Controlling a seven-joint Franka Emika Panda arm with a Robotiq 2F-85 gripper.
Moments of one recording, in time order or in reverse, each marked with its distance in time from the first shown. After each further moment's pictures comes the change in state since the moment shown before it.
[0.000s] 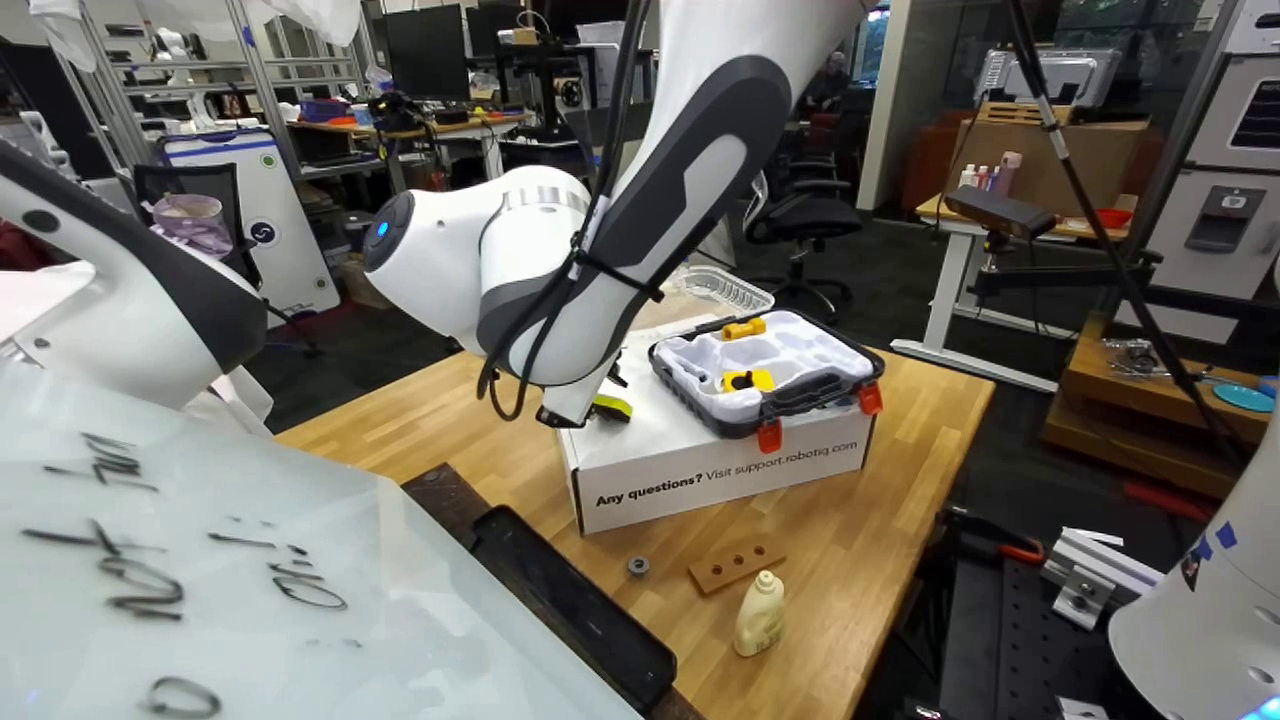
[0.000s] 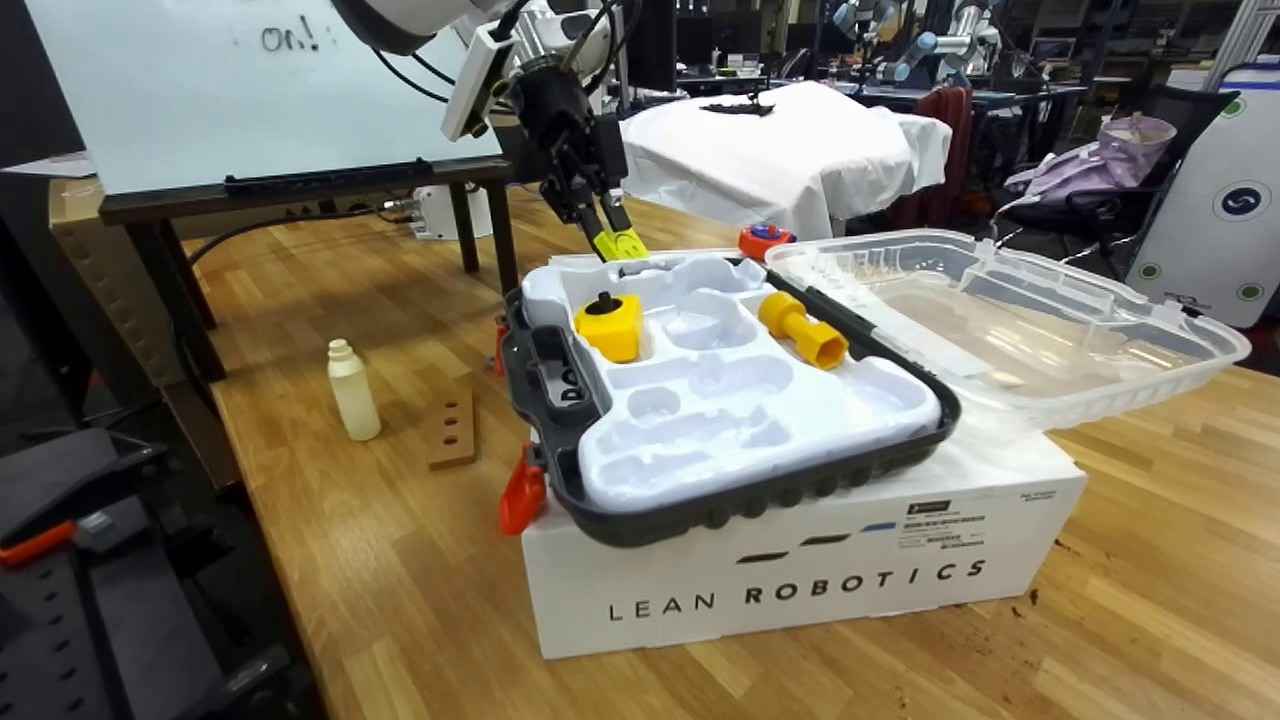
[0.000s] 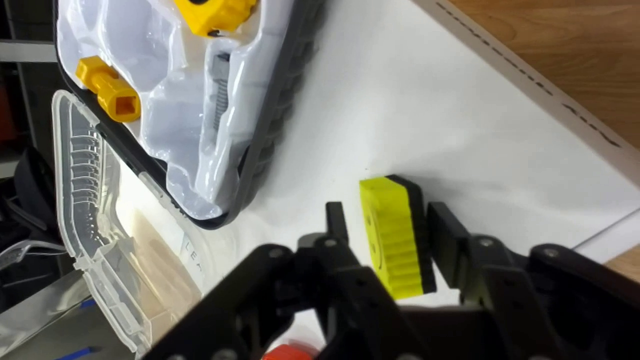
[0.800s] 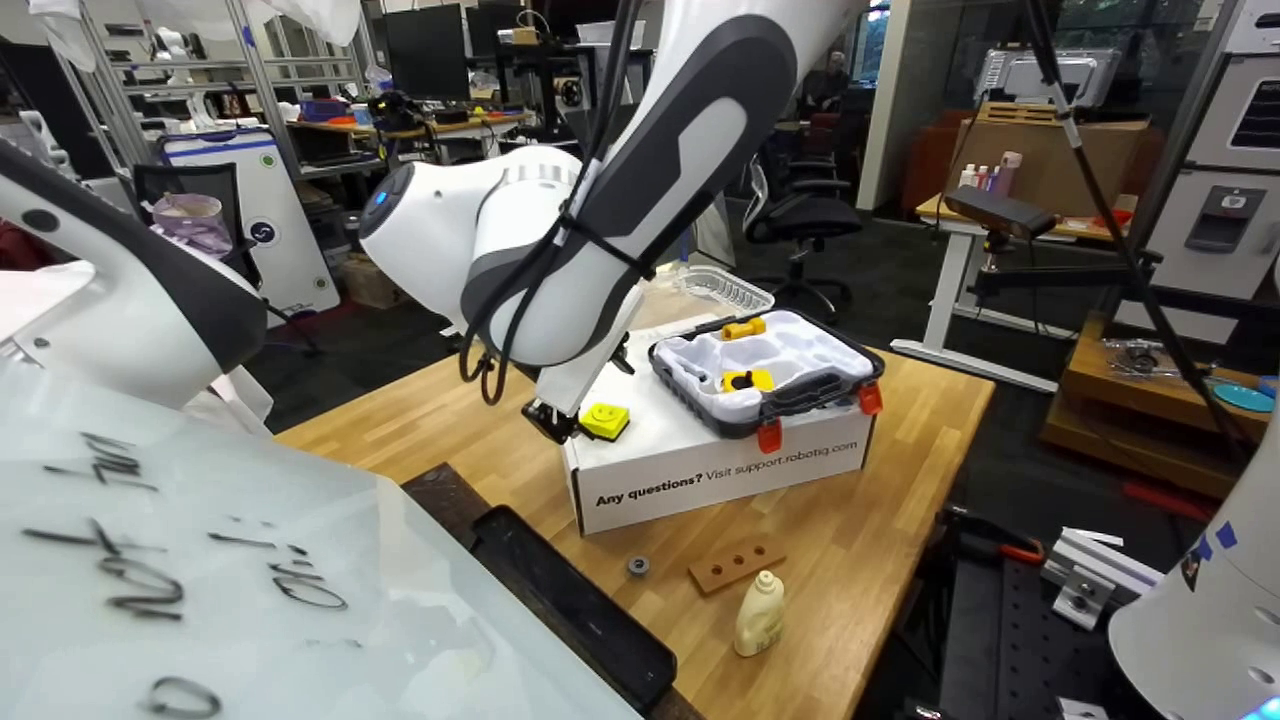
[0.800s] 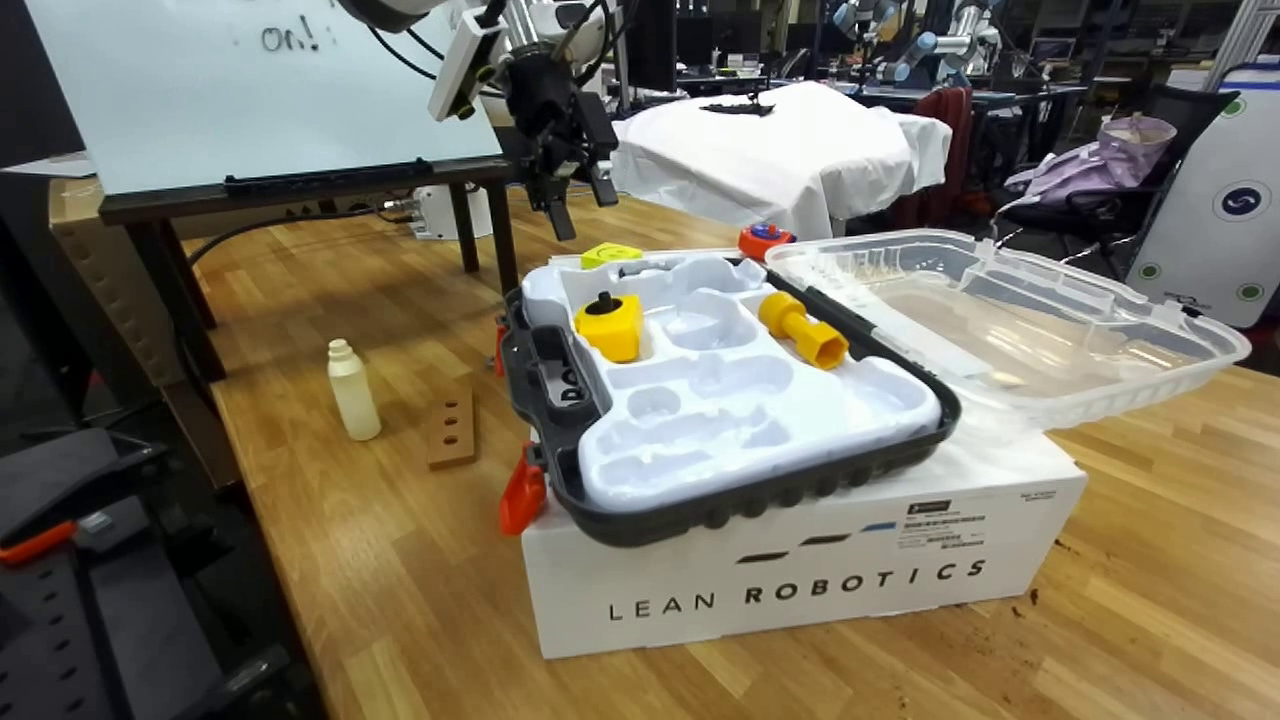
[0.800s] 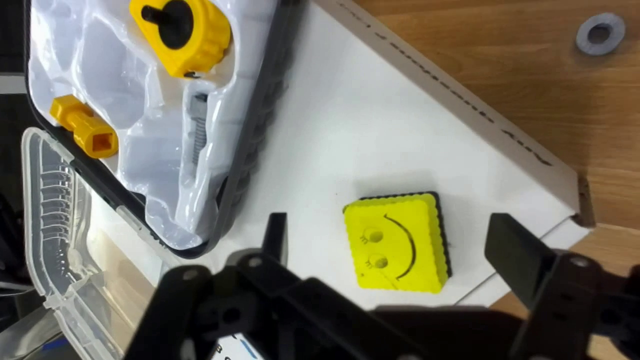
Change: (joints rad) arm 0.000 -0.037 0.003 -0.016 0.112 -0.005 -0.030
